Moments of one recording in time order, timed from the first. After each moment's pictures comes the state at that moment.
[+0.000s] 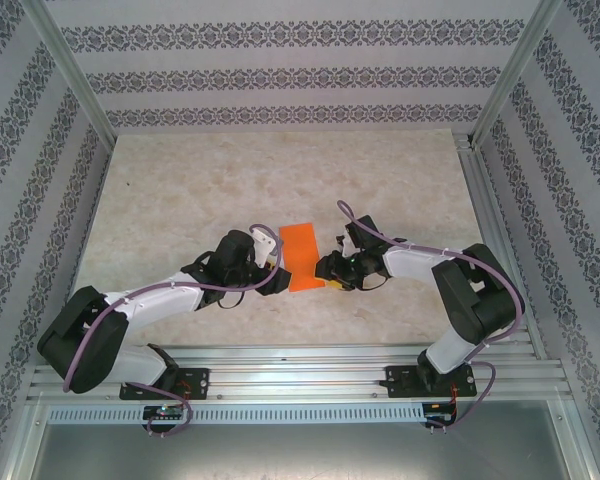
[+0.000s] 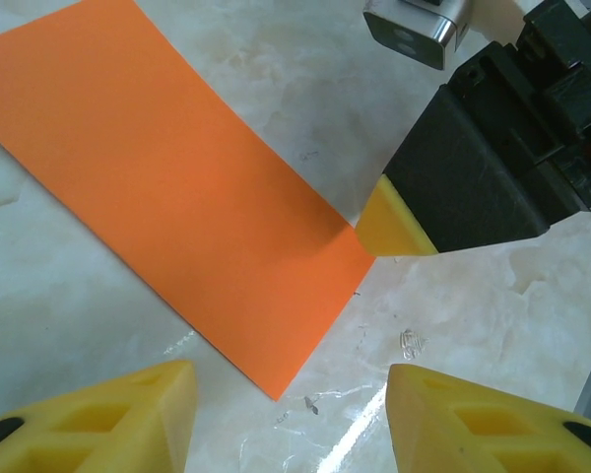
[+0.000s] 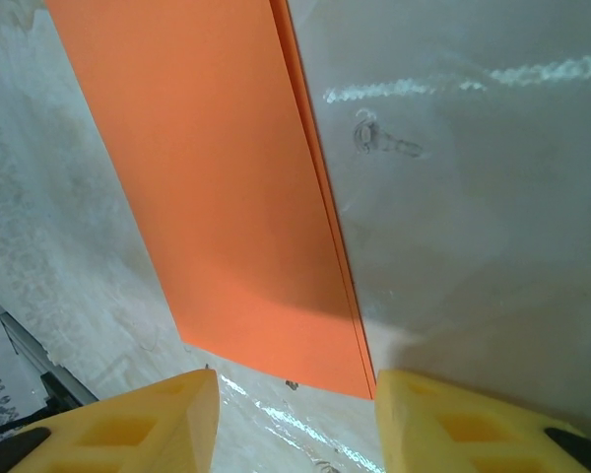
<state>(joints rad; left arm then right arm) -0.67 1.36 0.61 0.04 0.31 -0.27 0.49 1.64 0.75 -0.22 -0.57 0.74</state>
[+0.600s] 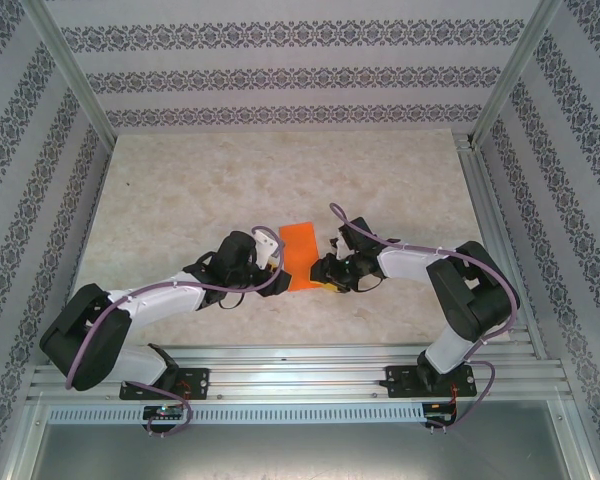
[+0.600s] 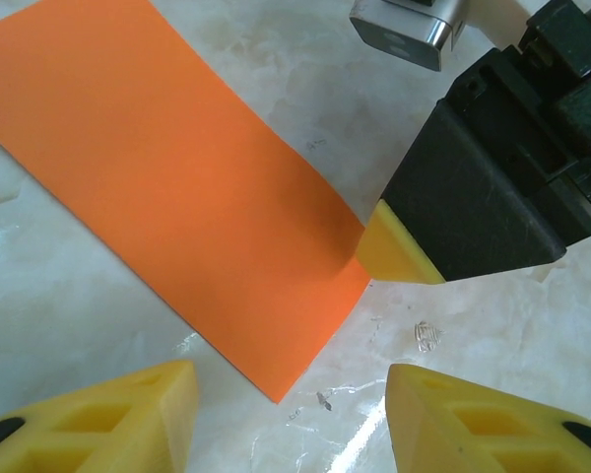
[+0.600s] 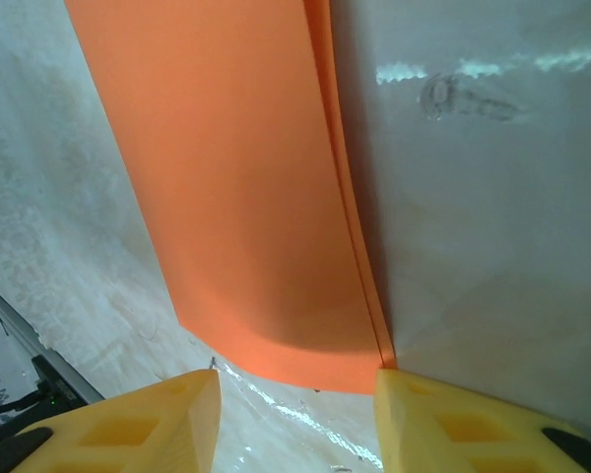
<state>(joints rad) -0.68 1.38 0.61 0.04 0.30 -0.23 0.53 1.66 0.77 -0.21 -0.57 0.74</state>
